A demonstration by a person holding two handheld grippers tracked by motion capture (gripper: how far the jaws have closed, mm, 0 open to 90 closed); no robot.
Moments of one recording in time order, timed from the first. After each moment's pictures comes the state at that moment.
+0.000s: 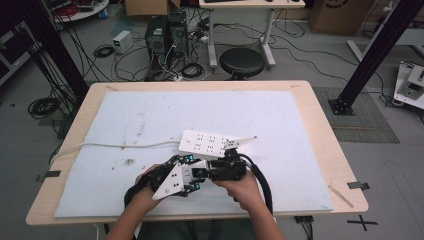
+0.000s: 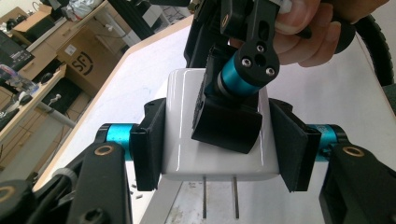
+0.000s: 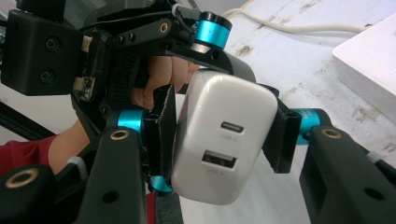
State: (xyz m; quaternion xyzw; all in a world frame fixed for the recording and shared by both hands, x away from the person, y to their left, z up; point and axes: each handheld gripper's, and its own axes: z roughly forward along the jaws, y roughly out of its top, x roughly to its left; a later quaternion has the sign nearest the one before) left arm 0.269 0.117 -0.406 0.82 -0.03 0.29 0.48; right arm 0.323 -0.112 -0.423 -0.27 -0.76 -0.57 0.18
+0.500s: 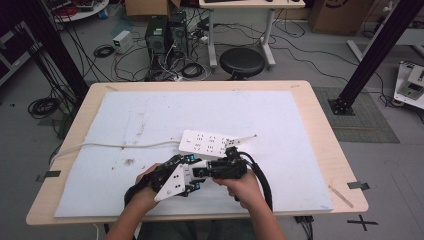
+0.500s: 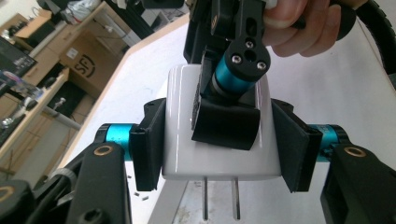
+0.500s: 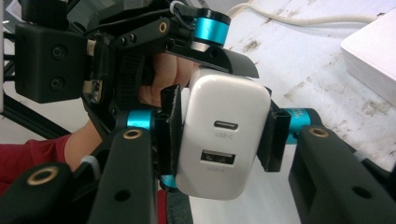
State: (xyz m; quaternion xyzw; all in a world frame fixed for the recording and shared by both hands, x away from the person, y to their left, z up) left arm 0.272 0.115 -0.405 0.83 -0.05 0.30 0.46; right arm 0.327 -0.115 -0.423 -0.27 -0.76 -0.56 0.20
